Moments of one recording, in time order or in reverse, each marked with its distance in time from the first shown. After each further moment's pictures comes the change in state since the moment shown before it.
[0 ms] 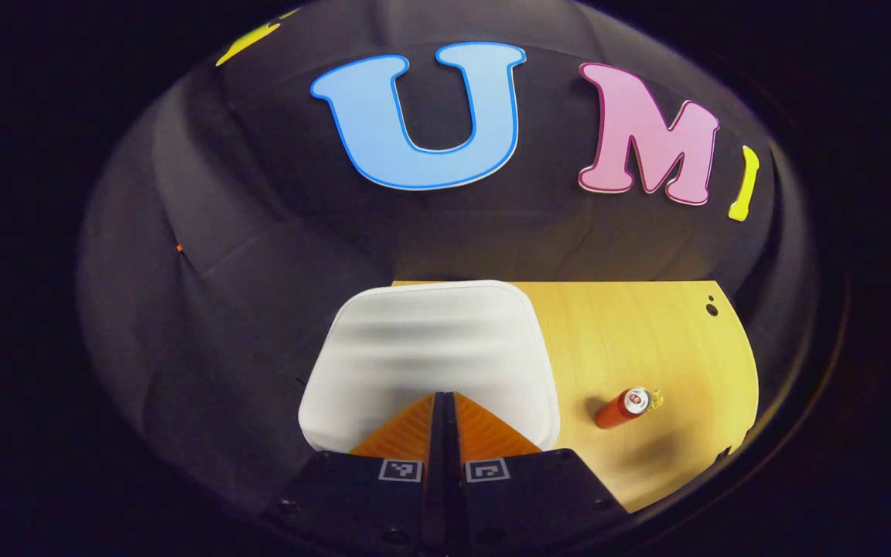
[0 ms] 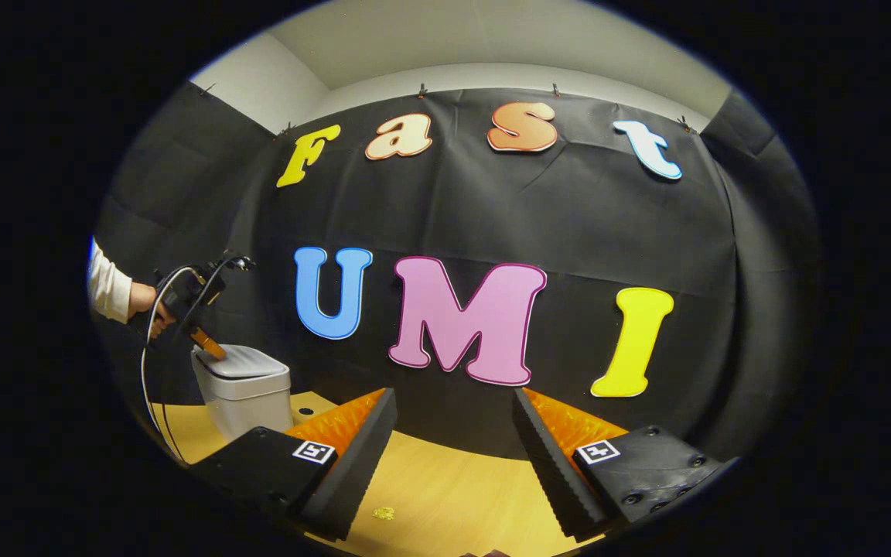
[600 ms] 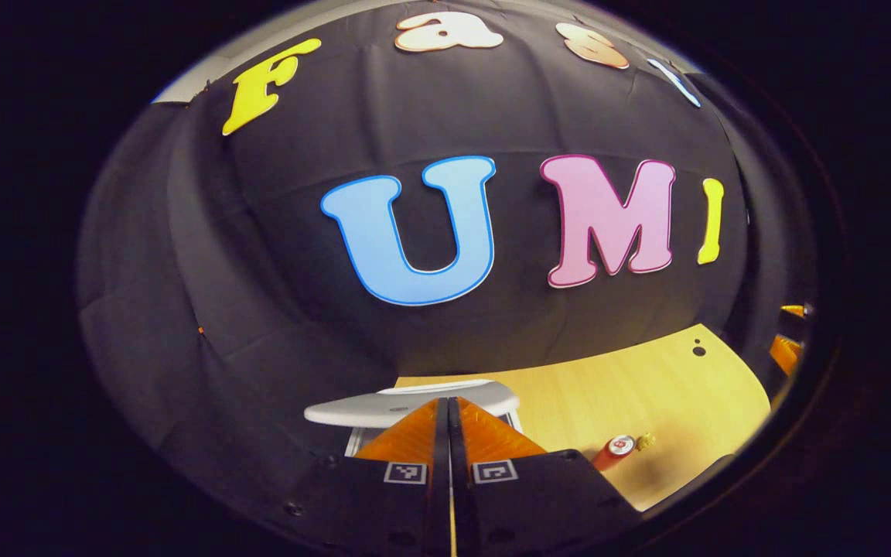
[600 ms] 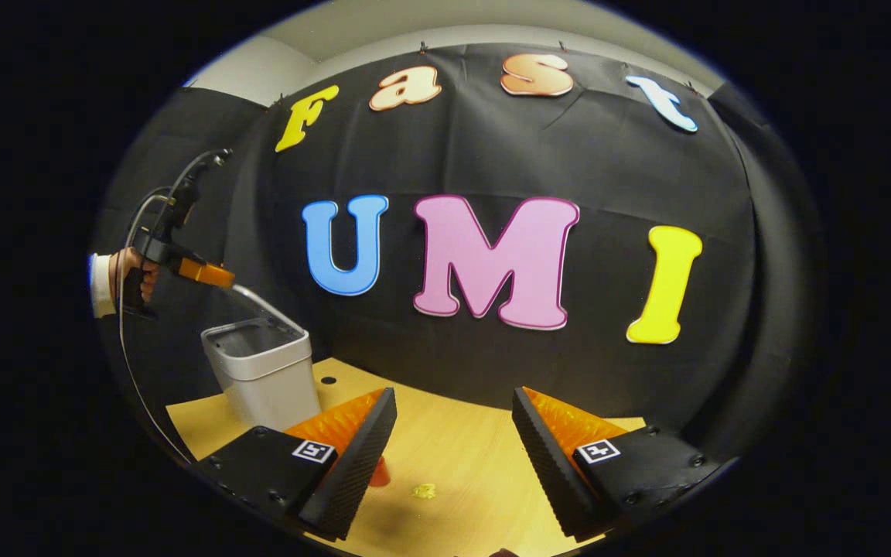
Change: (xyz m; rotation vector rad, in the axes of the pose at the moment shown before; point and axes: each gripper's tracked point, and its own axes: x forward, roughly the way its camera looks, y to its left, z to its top) left arm -0.075 -0.020 0.078 0.041 -0.389 -0.085; right arm 0.015 0.063 -0.069 0.060 0.235 0.032
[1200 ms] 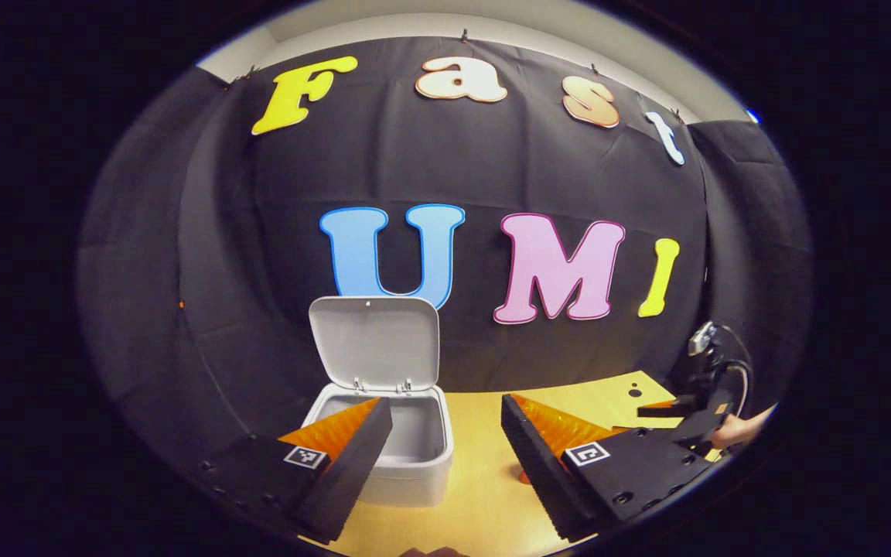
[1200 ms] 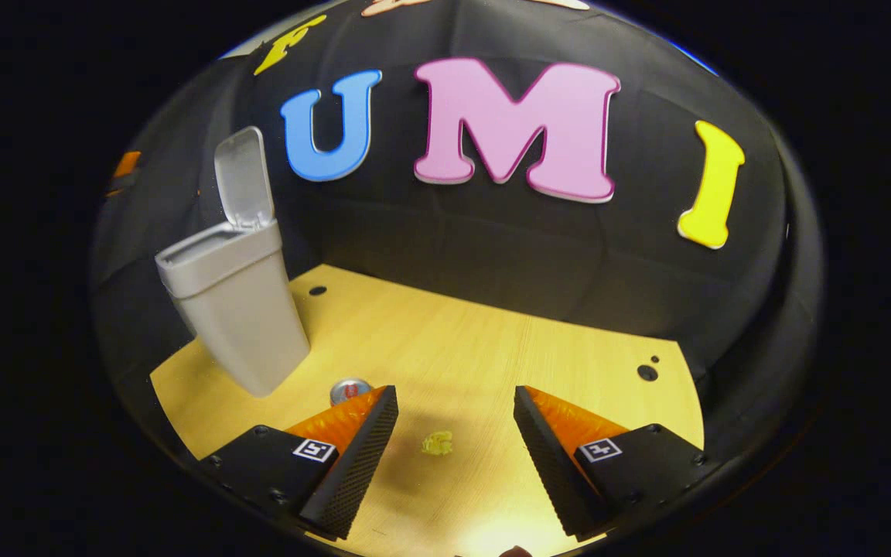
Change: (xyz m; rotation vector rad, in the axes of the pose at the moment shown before) left arm -0.099 -0.032 -0.017 -0.173 -0.099 -0.081; right arm 0.089 0.021 -0.177 -0.001 0.415 -0.013
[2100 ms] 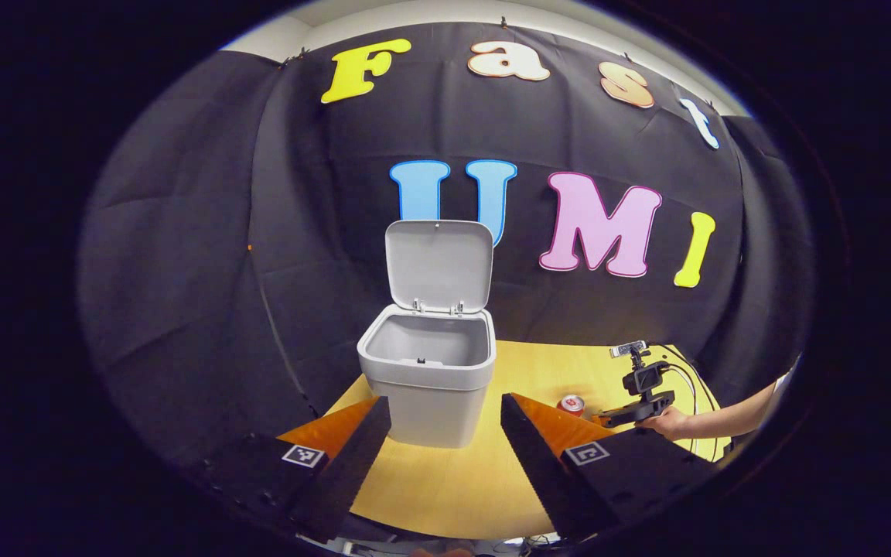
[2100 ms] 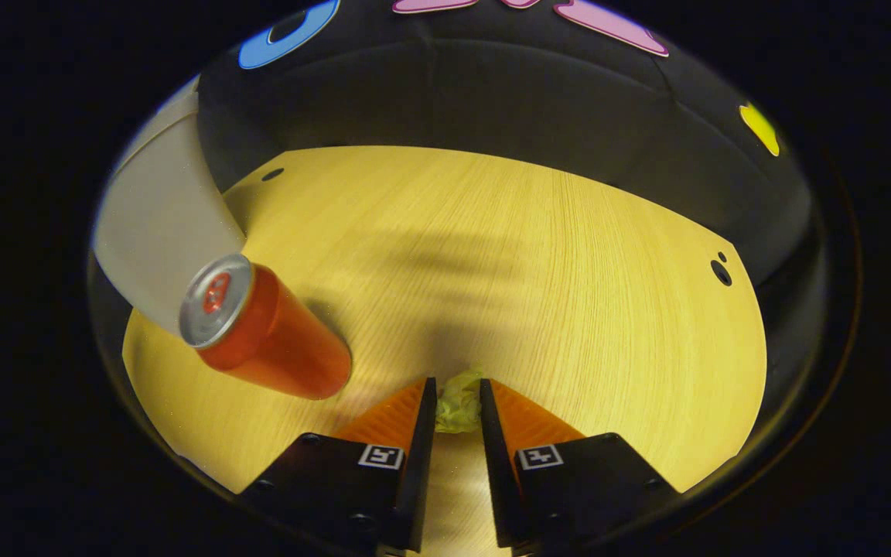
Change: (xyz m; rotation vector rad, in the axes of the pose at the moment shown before) left arm -0.092 0.040 -0.081 -0.049 0.118 0.195; right arm 0.107 0.009 -0.122 0.057 0.366 -0.003
